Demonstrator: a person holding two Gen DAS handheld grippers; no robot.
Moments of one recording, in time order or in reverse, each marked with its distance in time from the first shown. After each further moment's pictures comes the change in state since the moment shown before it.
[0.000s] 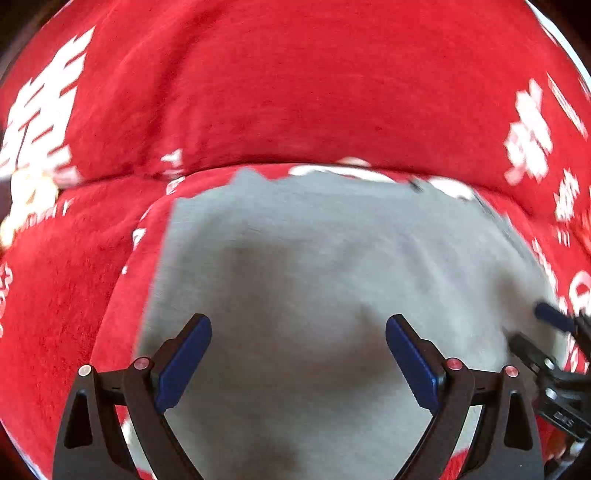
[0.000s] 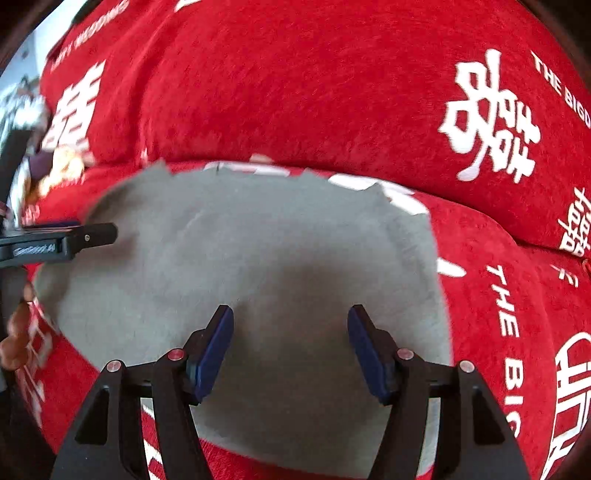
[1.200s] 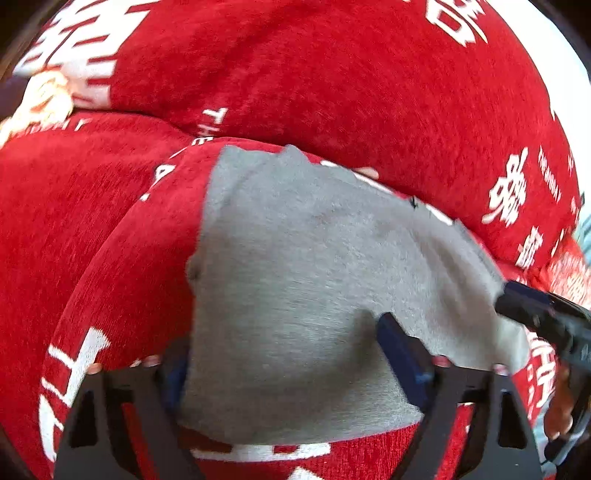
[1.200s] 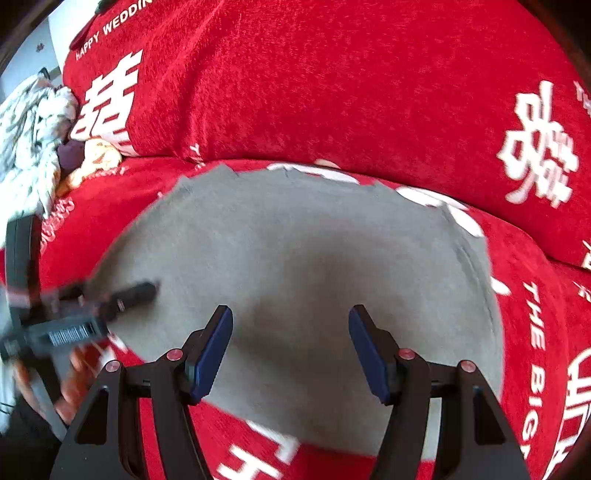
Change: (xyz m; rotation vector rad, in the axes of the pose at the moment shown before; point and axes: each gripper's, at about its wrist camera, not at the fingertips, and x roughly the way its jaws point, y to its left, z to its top) left arm -0.006 0.089 -0.053 -0.287 -0.076 -0.248; right arm -0.004 0.062 0.062 0.009 0.076 0.182
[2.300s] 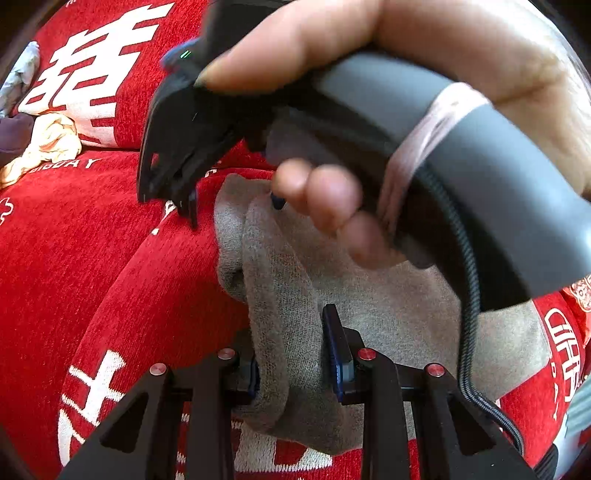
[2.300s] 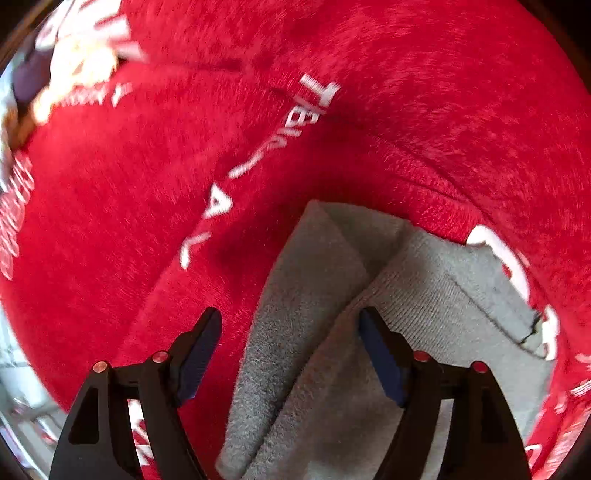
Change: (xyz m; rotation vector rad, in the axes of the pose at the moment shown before) left arm -0.006 -0.025 -0.002 0.107 -0.093 0.106; right arm 0.212 0.195 0.137 -0.293 0.524 -0.111
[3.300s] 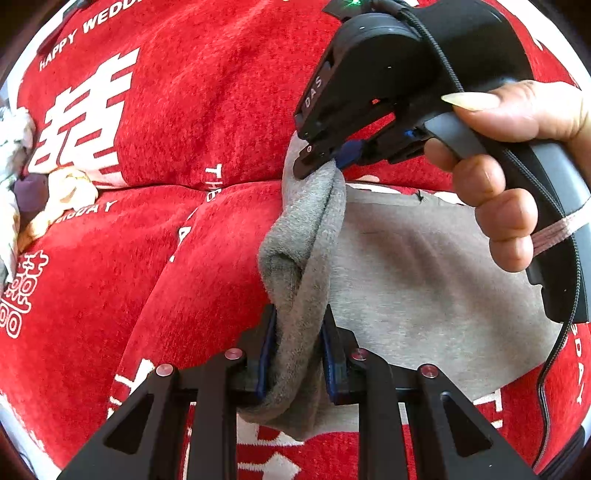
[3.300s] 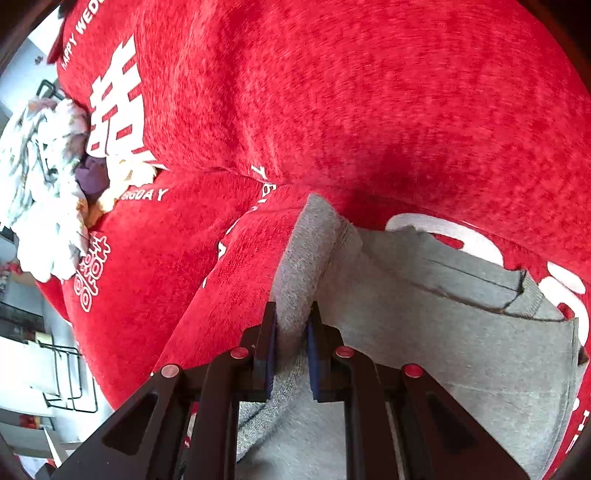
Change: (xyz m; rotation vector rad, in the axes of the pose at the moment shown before) left arm -0.026 -0.050 0.002 0.147 0.048 0.182; right arm -0.073 -0.140 -0.091 0.225 -0.351 0.386
